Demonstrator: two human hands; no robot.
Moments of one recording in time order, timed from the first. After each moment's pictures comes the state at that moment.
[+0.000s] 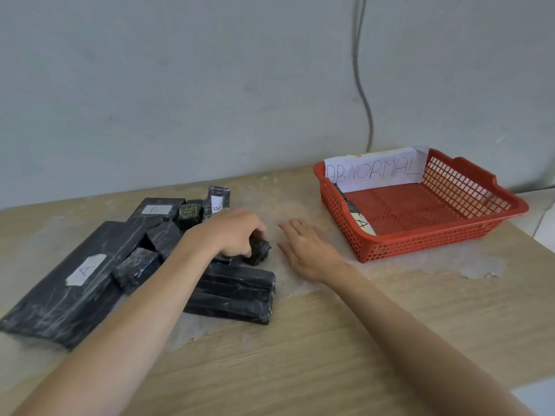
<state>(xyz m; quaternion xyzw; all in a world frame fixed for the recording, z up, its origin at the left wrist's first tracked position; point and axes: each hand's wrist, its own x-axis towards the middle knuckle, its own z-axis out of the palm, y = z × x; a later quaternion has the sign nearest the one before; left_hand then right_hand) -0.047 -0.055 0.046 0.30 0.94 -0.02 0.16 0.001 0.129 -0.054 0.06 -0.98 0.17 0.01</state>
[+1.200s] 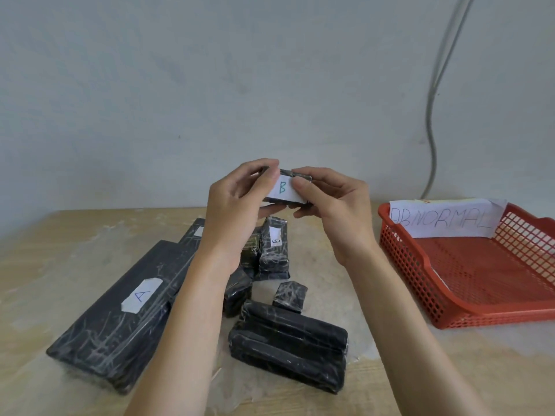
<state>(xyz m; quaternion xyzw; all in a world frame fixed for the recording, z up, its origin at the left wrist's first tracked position) -0.055 -0.132 0.091 0.14 0.63 0.76 -0.09 -0.044 0.027 0.084 0.10 -0.64 0.74 0.19</state>
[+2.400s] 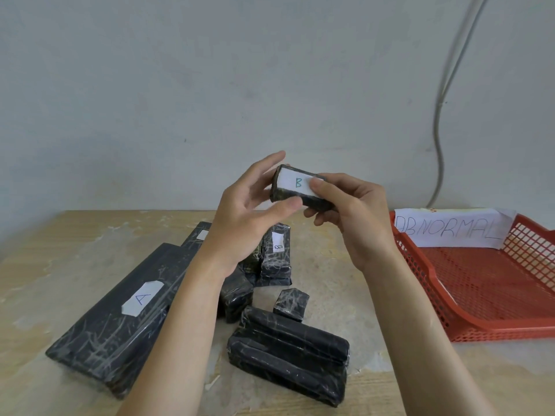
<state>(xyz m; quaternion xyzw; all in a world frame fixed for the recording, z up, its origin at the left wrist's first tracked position) -0.065 -0.139 0.082 0.26 0.66 0.70 -0.06 -0.046 0.048 0.092 0.07 -0.64 0.74 0.16</state>
